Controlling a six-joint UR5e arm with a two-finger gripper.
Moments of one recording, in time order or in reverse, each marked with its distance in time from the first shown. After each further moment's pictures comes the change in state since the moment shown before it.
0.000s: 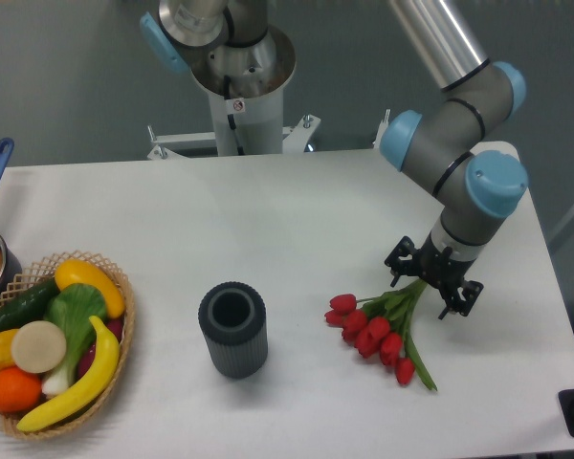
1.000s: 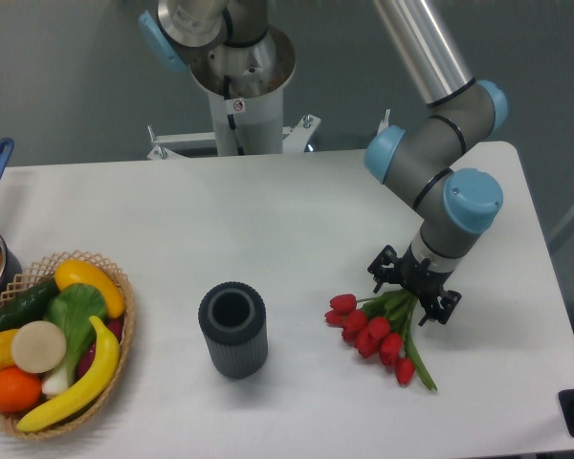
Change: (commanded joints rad) arm -0.014 -0.020 -0.017 0.017 0.000 -0.002
